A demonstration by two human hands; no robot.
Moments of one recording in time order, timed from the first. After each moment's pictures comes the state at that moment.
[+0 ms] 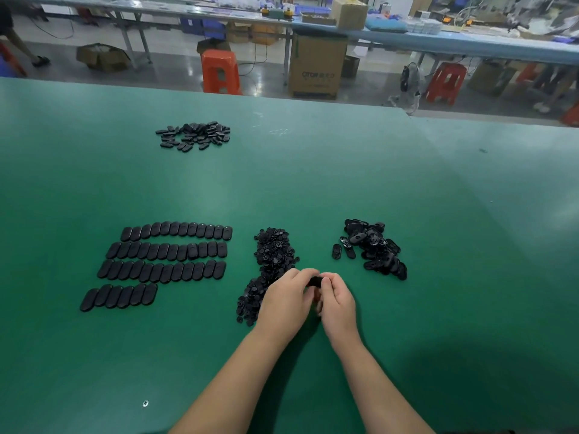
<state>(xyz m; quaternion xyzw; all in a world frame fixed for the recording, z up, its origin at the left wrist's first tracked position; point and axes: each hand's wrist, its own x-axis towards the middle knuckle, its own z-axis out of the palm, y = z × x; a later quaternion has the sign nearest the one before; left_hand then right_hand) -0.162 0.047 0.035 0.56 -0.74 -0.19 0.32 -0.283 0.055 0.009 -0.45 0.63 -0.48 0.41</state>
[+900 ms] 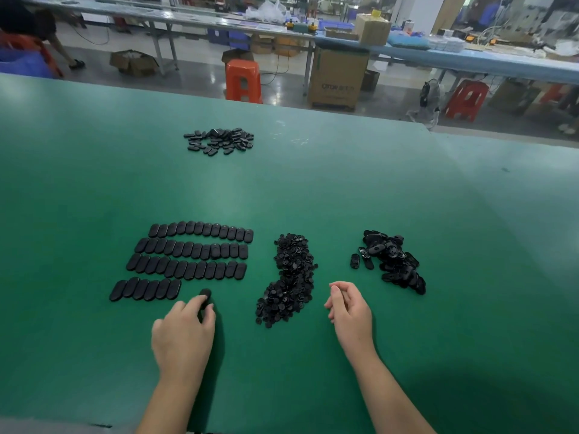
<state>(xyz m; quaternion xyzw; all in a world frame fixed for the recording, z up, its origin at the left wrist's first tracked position) -0.006 0.103 0.014 0.83 -0.51 -0.01 0.22 -0.279 0.059 0.011 -0.50 0.64 -0.45 0.37</state>
